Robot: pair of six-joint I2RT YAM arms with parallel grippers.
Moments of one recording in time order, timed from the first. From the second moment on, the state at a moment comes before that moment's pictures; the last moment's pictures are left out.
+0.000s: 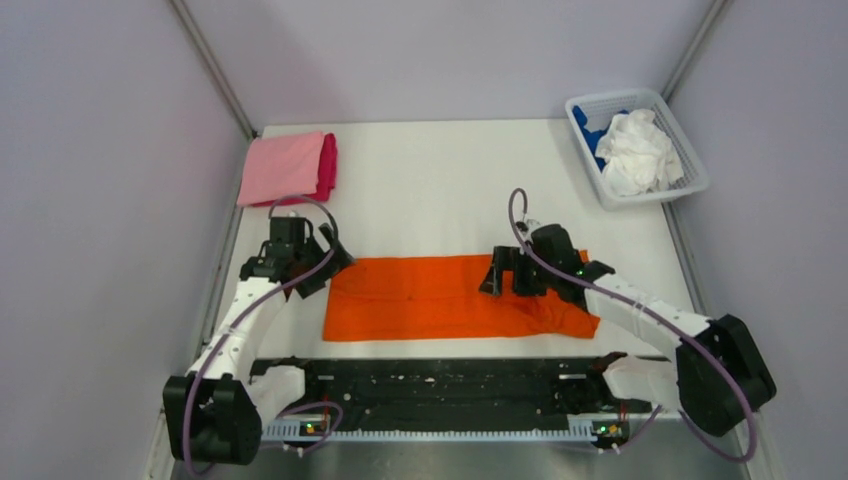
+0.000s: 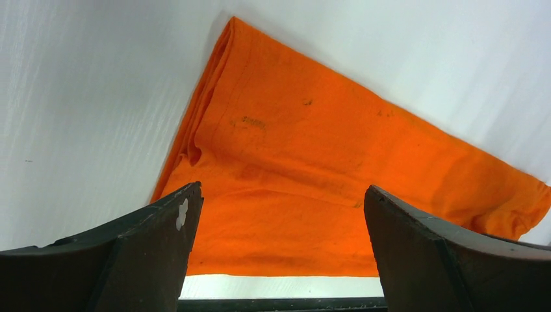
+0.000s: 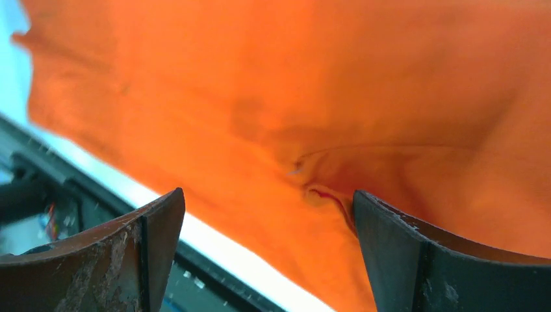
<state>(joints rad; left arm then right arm) -0.06 1.03 0.71 -0.61 0.12 -0.68 0.50 1.21 0.58 -0.20 -0.24 0.53</state>
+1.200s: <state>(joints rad) -0.22 1.13 0.74 -0.55 0.22 -0.66 0.67 1.03 0.46 -0.27 -0.03 0.53</state>
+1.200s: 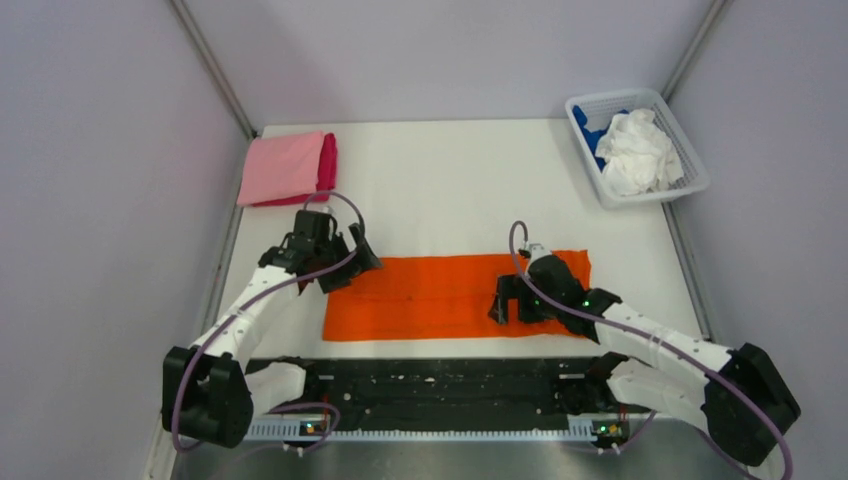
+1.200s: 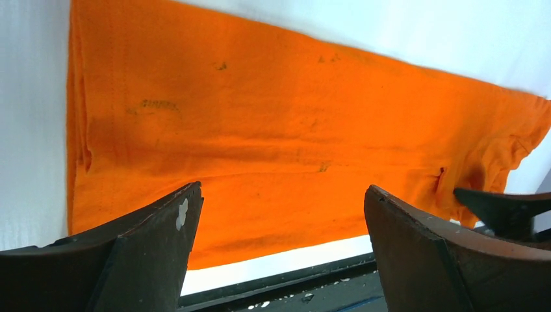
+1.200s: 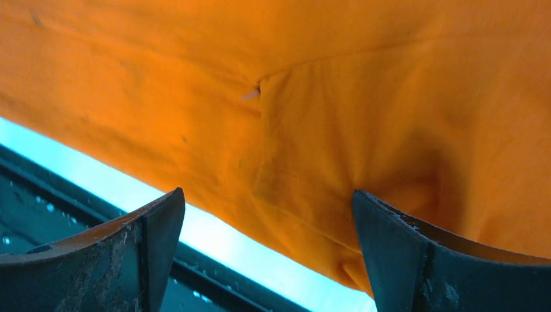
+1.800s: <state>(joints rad) -0.27 1.23 0.80 -0.53 0.26 -0.65 0.67 0.76 0.42 -0.40 -0.07 0.71</state>
